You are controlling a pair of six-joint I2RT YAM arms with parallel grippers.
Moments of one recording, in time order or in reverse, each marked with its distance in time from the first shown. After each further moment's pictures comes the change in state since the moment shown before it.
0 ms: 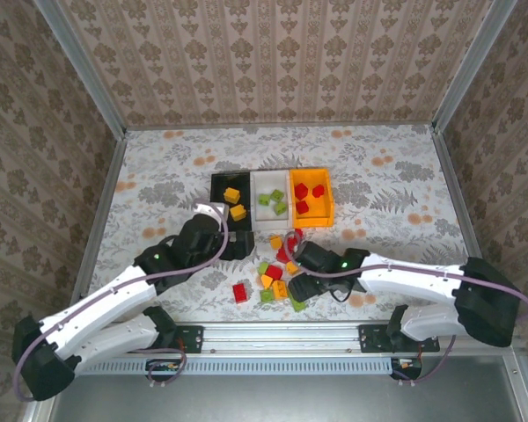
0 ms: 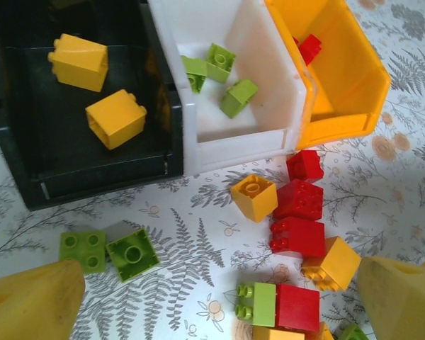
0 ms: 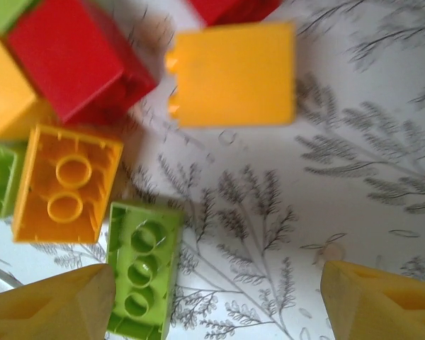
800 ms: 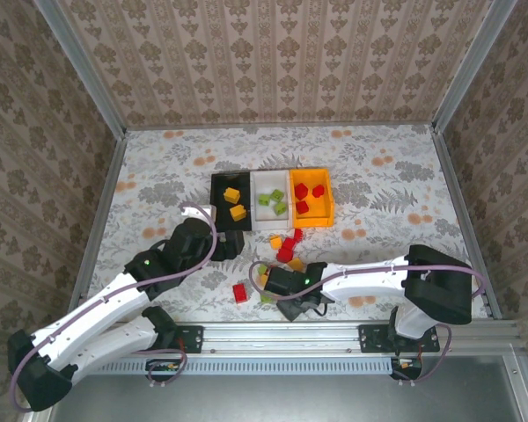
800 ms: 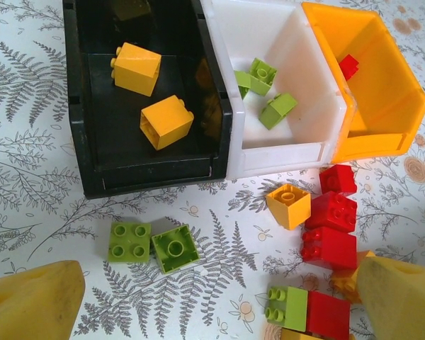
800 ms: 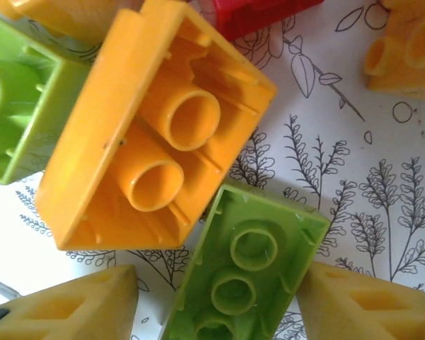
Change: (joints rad) left arm 0.028 -0.068 -0.019 -0.055 -0.063 -0.022; right arm 0.191 0.261 0.117 -0.027 0.091 -0.003
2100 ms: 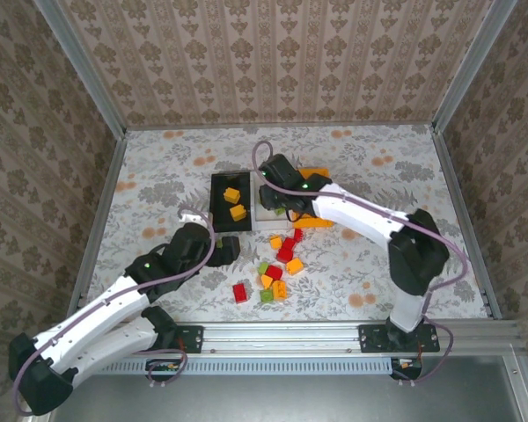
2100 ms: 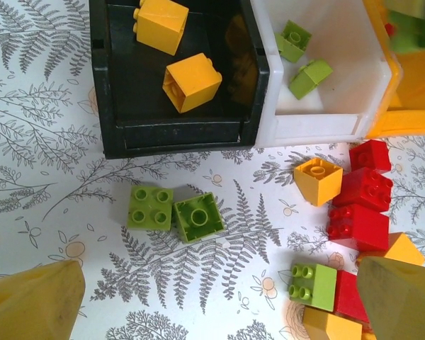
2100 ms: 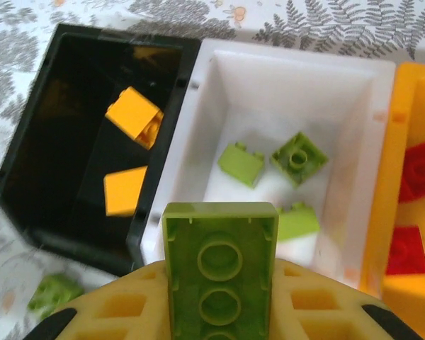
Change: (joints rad) left arm 0.027 -0.029 -0.061 -0.037 0.024 -0.041; right arm -0.490 0.263 0.679 0.085 0.036 -0.055
